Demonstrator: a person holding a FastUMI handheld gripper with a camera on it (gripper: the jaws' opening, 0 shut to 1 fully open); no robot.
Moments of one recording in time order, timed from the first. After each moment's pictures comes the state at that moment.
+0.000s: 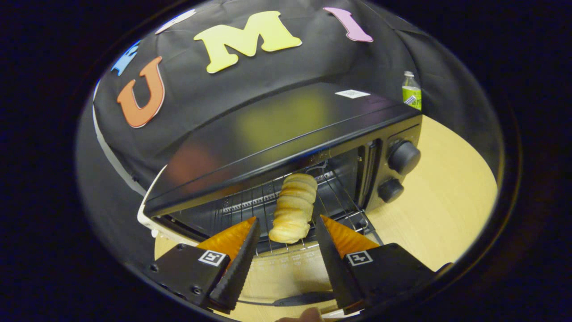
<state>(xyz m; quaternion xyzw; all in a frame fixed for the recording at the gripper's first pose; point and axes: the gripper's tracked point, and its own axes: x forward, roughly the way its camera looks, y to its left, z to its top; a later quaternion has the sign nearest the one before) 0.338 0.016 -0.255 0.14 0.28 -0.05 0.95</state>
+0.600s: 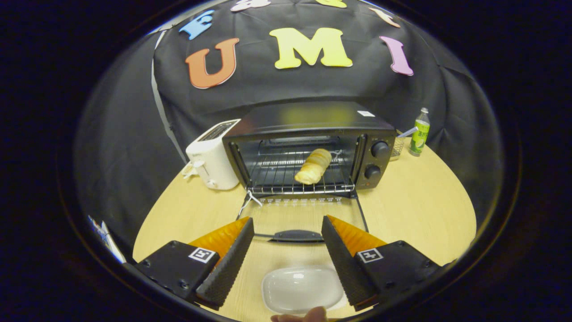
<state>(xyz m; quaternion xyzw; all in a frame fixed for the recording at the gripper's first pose) 0.189 0.044 -0.257 0.00 0.29 0.04 0.96</state>
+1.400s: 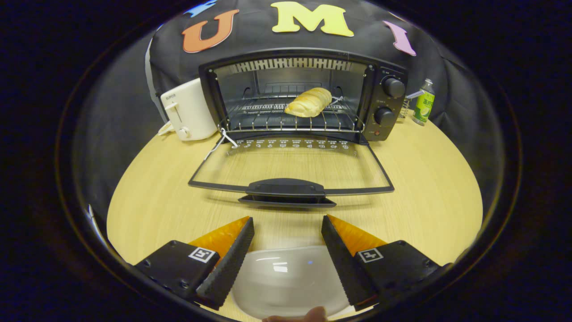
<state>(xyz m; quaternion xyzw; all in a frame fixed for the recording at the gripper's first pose) 0.204 0.024 -0.372 -0.03 0.36 0.01 0.93</state>
